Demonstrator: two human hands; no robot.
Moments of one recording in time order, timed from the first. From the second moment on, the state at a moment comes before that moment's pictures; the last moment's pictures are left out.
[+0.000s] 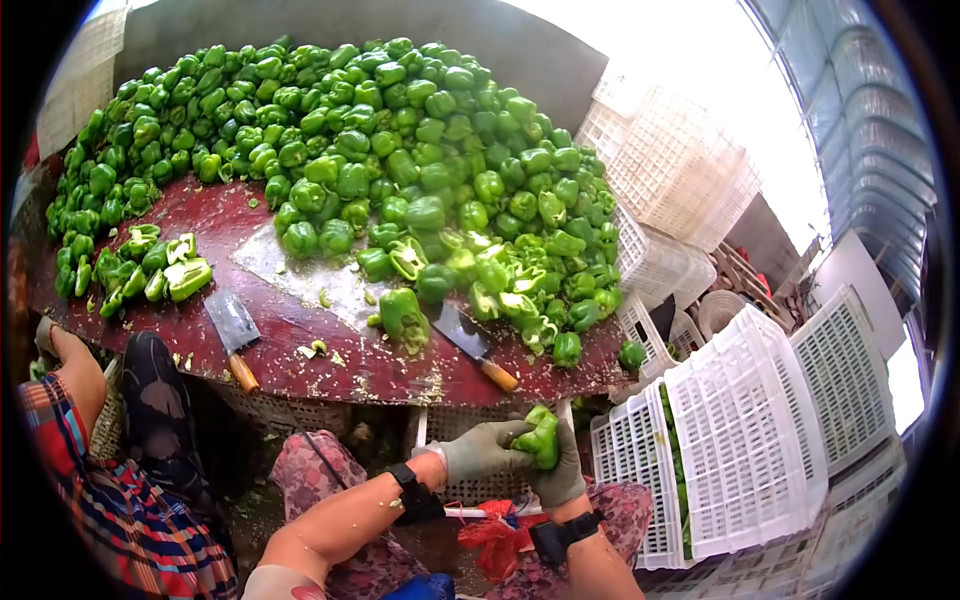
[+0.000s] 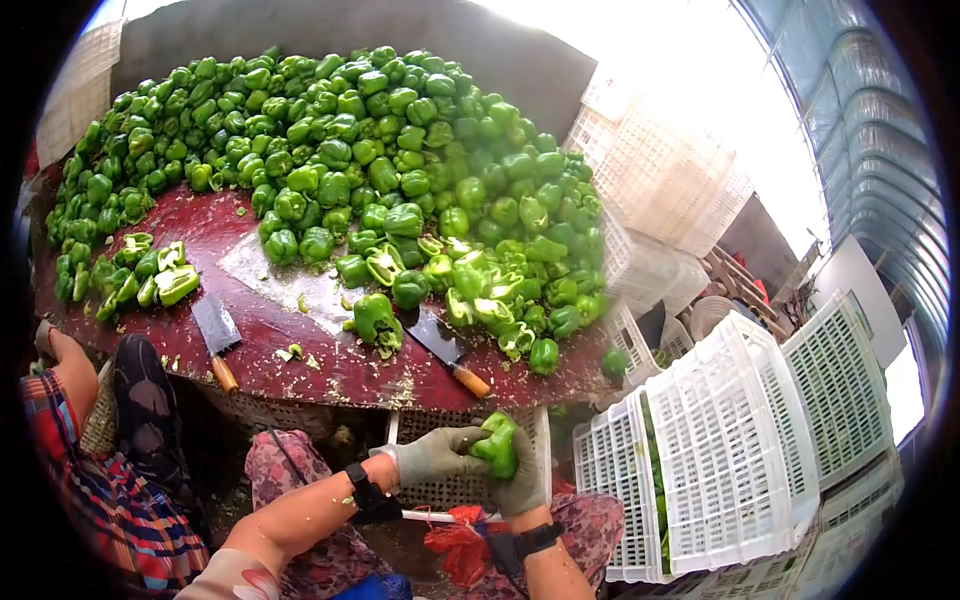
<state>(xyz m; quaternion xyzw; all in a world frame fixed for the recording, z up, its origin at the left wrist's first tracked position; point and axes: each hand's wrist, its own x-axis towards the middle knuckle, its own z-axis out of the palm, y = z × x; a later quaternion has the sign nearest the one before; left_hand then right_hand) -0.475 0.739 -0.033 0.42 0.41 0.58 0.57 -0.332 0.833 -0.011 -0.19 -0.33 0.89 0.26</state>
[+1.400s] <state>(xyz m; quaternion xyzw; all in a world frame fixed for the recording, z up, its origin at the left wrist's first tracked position) -0.495 0.750 -0.041 0.21 0.37 0.69 0.59 -0.215 0.949 0.194 -0.27 -0.78 -0.24 0.51</state>
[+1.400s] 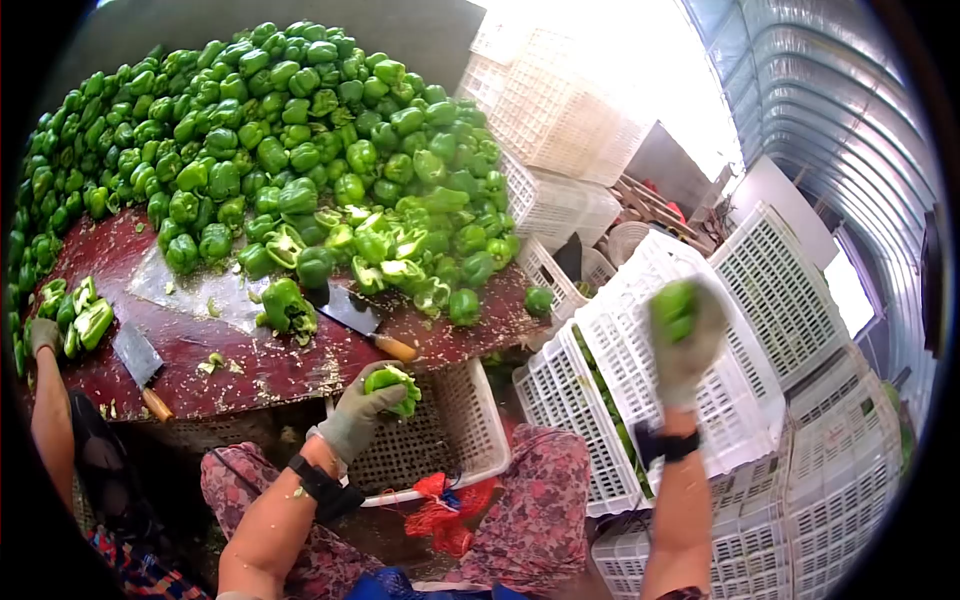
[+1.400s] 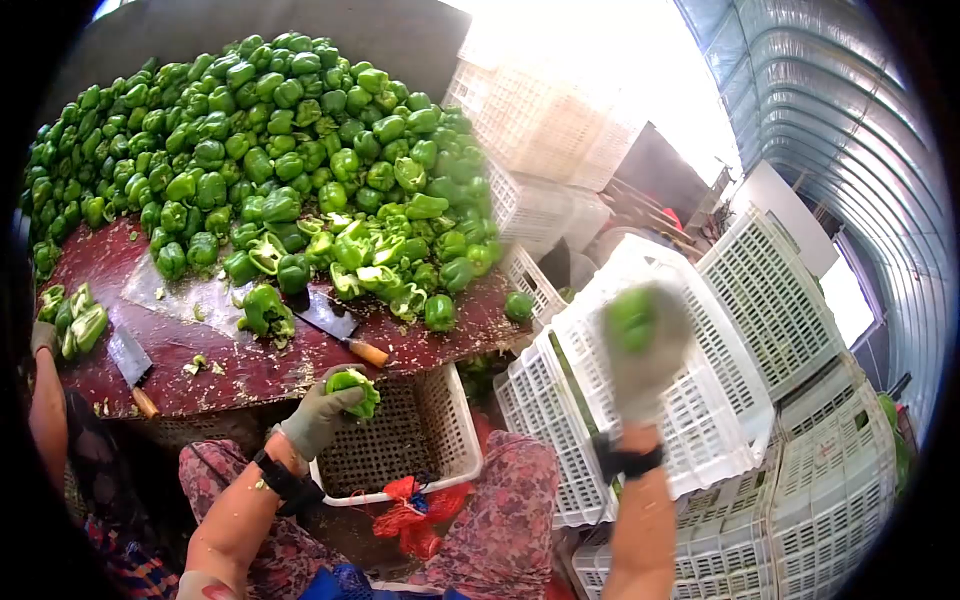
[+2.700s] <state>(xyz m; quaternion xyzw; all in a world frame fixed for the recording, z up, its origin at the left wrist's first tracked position) -0.458 0.734 -0.014 0.17 0.30 0.69 0.64 -0.334 0.825 -0.008 -0.31 -0.50 0.75 0.30</state>
